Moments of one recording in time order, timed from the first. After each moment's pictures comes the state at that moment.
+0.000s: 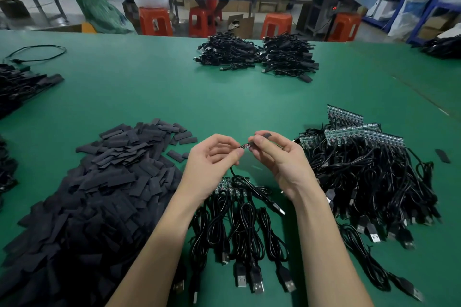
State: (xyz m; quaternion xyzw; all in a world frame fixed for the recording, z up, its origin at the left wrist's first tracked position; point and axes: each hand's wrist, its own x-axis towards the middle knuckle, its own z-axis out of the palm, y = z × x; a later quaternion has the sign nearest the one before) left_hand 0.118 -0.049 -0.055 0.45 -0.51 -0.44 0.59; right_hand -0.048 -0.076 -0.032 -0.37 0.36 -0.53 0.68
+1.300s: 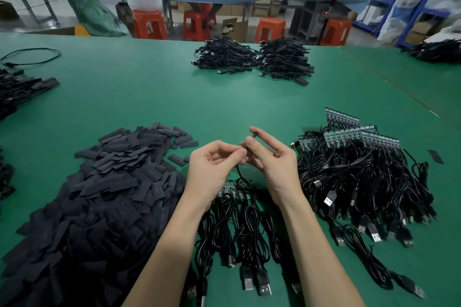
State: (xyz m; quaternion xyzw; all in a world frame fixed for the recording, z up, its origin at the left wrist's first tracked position) left_hand 0.113 -0.052 -0.060 0.42 -0.45 -0.46 0.64; right_hand -0.023 -0.071 -0.046 -0.41 0.38 -0.58 0.59
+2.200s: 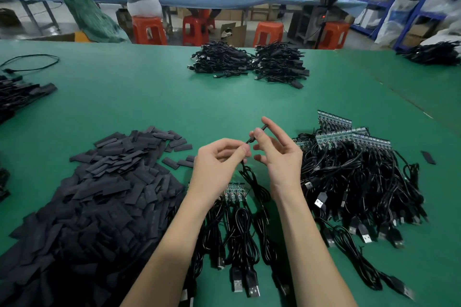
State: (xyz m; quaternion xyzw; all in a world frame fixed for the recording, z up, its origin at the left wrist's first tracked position) left_hand 0.094 -0.056 -0.046 0.48 -0.51 -0.41 0.58; right_hand -0.034 -0.074 -0.031 -0.42 0.41 -0.64 0.50
